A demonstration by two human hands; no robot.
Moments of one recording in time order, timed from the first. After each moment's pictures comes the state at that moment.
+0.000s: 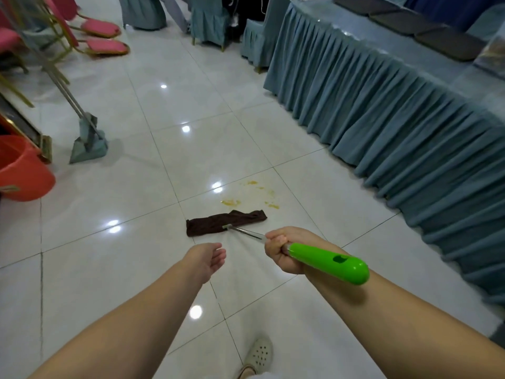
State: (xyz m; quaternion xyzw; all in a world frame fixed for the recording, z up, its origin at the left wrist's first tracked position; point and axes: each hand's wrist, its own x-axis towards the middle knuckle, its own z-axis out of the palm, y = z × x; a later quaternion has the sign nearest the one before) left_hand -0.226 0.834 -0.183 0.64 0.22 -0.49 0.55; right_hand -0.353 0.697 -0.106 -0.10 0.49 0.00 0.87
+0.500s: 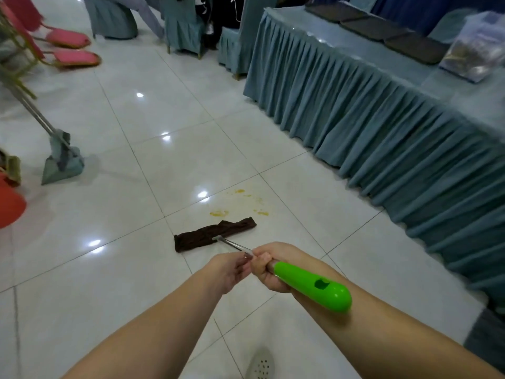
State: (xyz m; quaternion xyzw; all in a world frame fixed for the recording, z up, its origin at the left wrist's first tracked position) left_hand -0.237 0.784 -0.163 0.59 0.15 -0.58 0.54; right_hand -0.324 0.711 -0.100 -0.09 0.51 0.04 0.85
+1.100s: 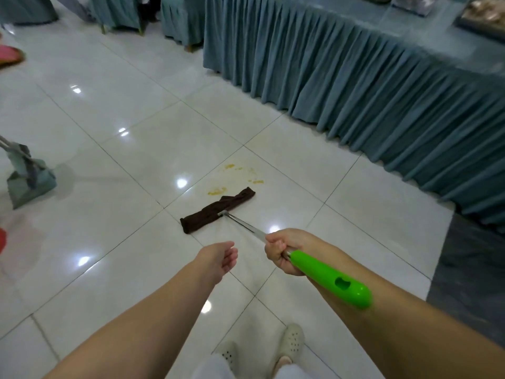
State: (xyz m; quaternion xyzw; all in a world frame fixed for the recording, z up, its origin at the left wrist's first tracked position) left_hand -0.134 0.924 -0.193 0.67 0.11 -0.60 0.42; right_hand -0.280 0.851 -0.104 -0.07 0.56 -0.05 0.82
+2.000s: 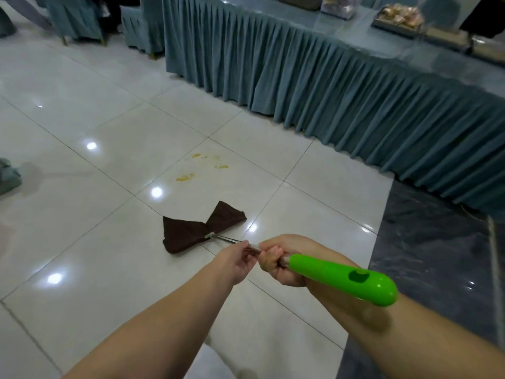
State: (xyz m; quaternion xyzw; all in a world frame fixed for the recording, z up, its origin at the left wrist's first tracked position) left_hand -0.388 1.086 -0.177 0.53 0.13 -0.69 0.48; right_hand -0.499 1.072 -0.055 -0.03 0.55 -0.10 0.83
